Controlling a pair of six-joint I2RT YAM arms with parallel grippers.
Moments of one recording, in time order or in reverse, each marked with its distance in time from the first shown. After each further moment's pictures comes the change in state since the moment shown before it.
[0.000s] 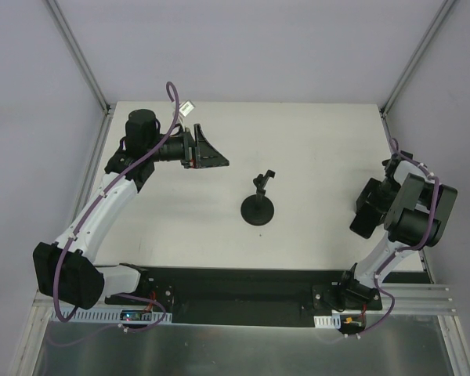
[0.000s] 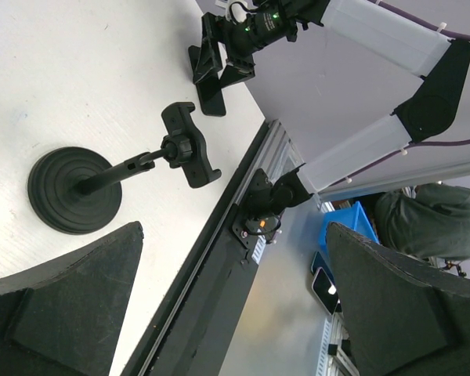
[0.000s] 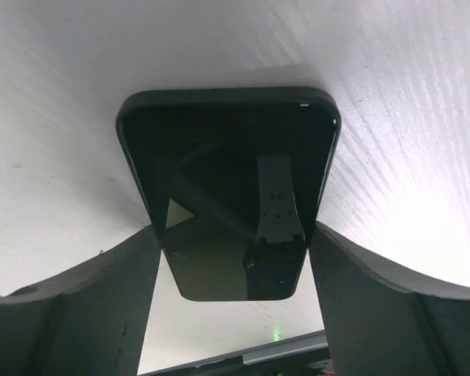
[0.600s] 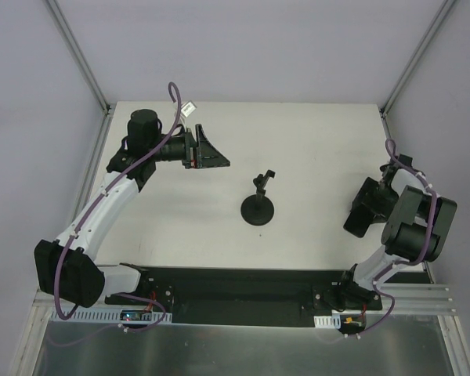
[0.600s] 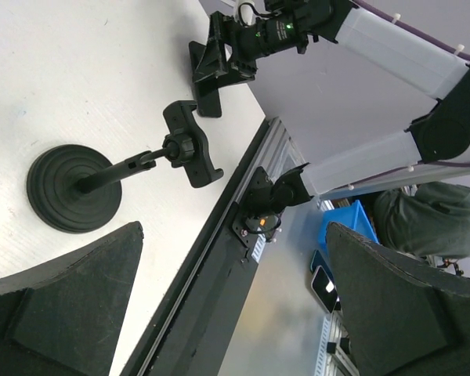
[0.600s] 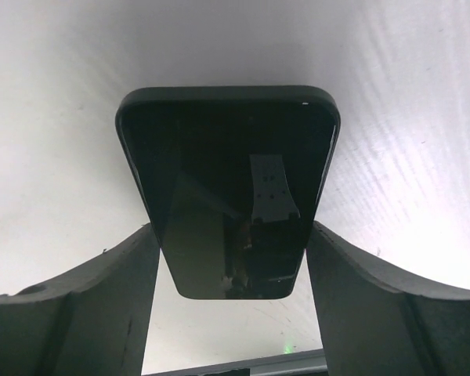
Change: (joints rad) left arm -0.006 0.010 0.000 0.000 0.000 0.001; right arm 0.011 -0.113 -0.106 0.085 -0.097 -0.027
